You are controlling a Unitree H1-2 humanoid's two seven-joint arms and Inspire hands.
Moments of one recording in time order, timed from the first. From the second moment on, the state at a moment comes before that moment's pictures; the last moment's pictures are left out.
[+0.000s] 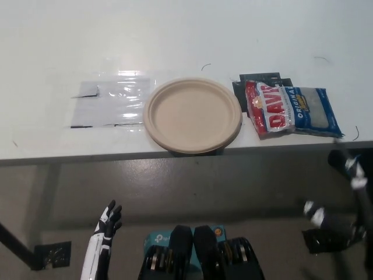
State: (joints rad) left_arm 0.09 -0.01 -0.01 0.12 0.12 -0.27 0.02; right_arm -0.08 -0.23 -0.01 -0.15 -0.35 -0.27 -0.06
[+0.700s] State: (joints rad) left_arm 0.09 -0.02 -0.01 0.14 0.13 -0.30 0.01; right_arm -0.43 -0.40 0.13 0.20 -0.59 -0.09 -0.01
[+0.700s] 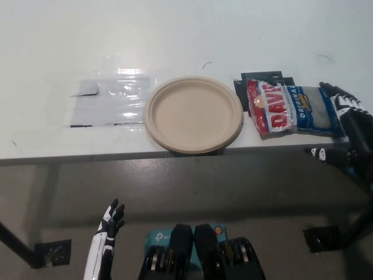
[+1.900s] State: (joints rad) left_arm 0.11 -0.02 -0.01 0.13 0.13 -0.30 0.01; right_arm -0.54 -0.42 0.16 0.34 -0.63 -0.05 0.00
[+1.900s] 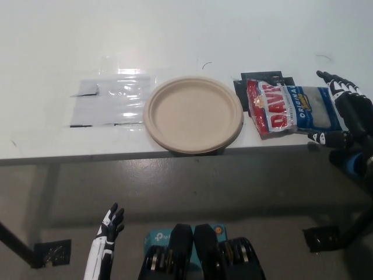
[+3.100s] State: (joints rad) left_arm 0.12 -0.01 -0.01 0.13 0.13 -0.30 0.01; right_arm -0.56 -0.41 0.19 0.37 -0.65 -0.04 0.00
